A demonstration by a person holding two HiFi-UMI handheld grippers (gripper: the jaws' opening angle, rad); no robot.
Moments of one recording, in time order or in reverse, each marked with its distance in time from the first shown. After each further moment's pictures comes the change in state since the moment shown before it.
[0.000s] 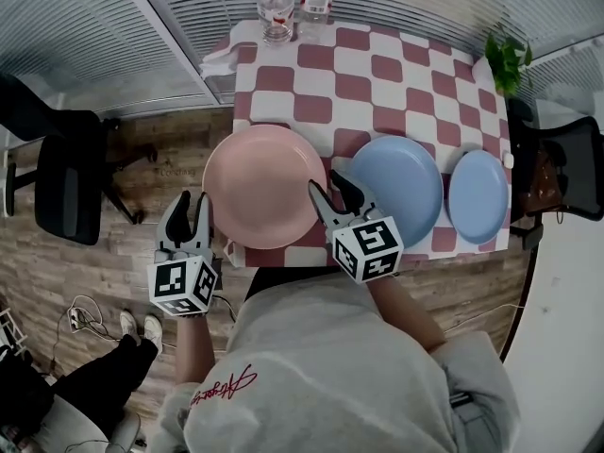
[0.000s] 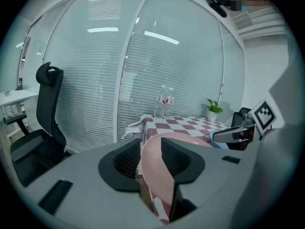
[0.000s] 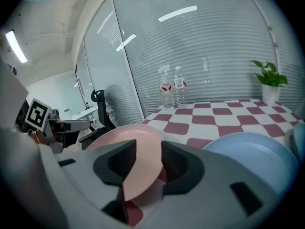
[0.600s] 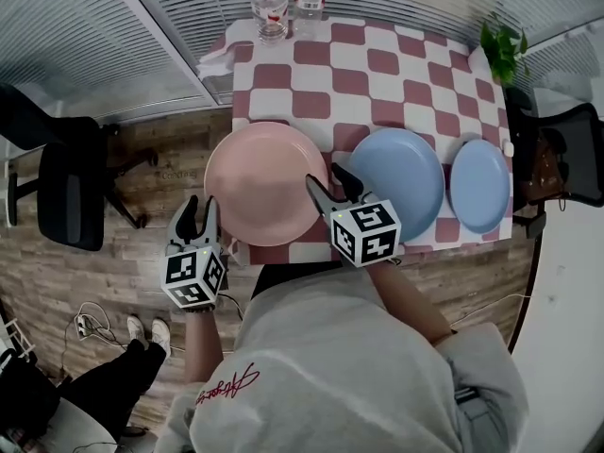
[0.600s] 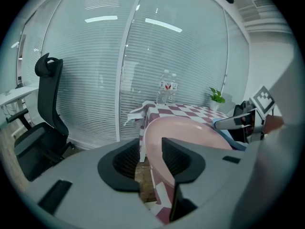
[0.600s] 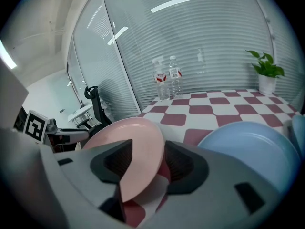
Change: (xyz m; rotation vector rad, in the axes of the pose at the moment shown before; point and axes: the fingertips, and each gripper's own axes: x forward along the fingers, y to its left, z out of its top) left arm 0.010 0.011 -0.045 0.002 0.138 0.017; right arm 0.012 -0.005 -0.013 0.073 0.097 -0.036
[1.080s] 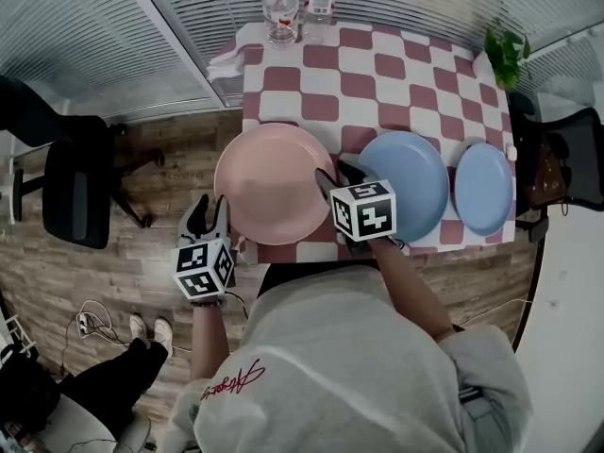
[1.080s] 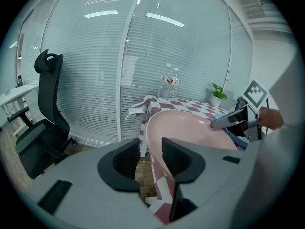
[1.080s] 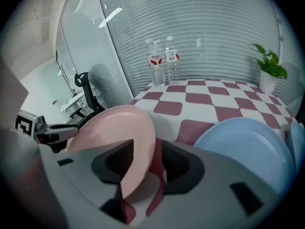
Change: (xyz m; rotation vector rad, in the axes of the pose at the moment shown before) left arm 0.008 0.003 -0.013 -0.008 0.064 0.005; right arm 0.022 -0.019 -0.013 0.001 0.198 -0.073
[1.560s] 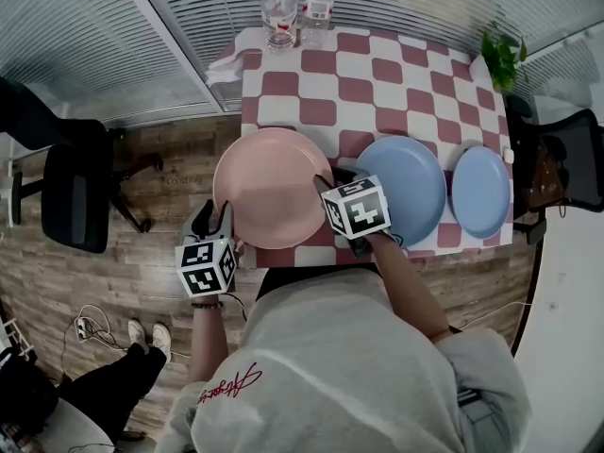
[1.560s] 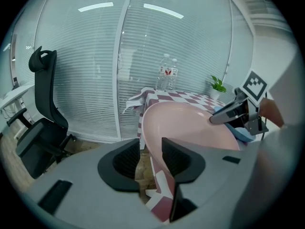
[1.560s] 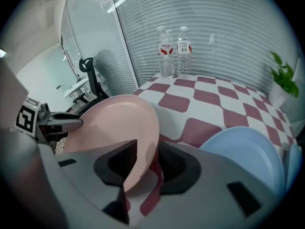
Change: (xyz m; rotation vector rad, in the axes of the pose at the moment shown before) left arm 0.008 -0.005 -0.017 0.024 0.099 -0.010; right arm 0.009 0.006 -0.011 -0.119 0.140 0.022
